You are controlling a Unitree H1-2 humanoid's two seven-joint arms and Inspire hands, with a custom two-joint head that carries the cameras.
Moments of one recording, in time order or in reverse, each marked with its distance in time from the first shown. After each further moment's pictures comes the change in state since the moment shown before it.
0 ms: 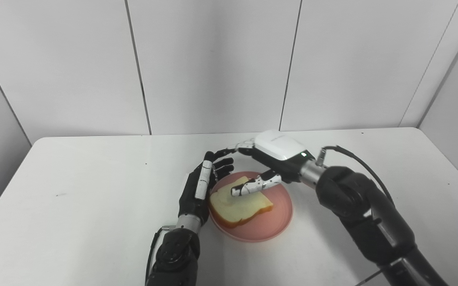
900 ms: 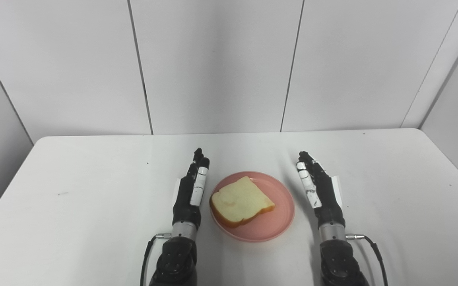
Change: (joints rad) left arm 0.058 -0.001 -0.012 -0.067 0.112 -0.025 0.117; right arm 0.256 0.355 -0.346 0.153 0.476 0.003 -0.579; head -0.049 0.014
